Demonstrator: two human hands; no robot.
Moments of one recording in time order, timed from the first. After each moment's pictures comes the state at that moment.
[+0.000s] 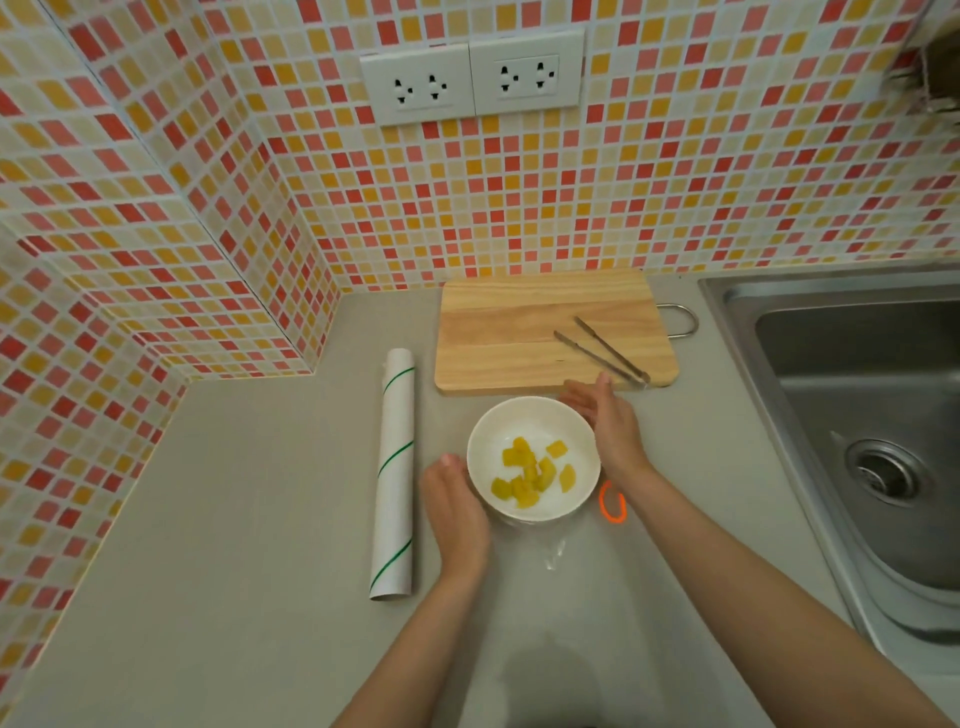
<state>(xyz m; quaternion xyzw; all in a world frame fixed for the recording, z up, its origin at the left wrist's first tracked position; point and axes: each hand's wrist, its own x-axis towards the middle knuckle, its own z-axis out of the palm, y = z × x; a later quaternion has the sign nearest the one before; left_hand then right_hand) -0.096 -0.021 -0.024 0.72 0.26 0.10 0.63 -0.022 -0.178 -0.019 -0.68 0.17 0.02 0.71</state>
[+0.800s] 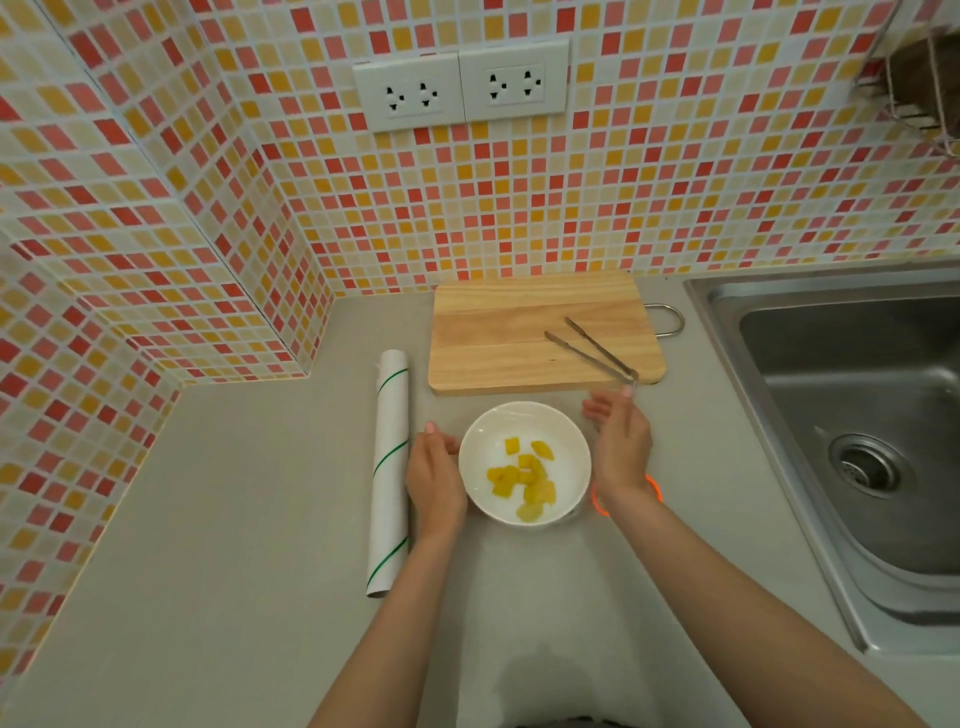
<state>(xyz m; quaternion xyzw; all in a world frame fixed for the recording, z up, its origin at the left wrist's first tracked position) -0.066 -0.002 -0.030 0.74 0.24 0.12 0.61 -0.045 -0.172 -0.021 -0.64 0.27 -0.14 0.71</state>
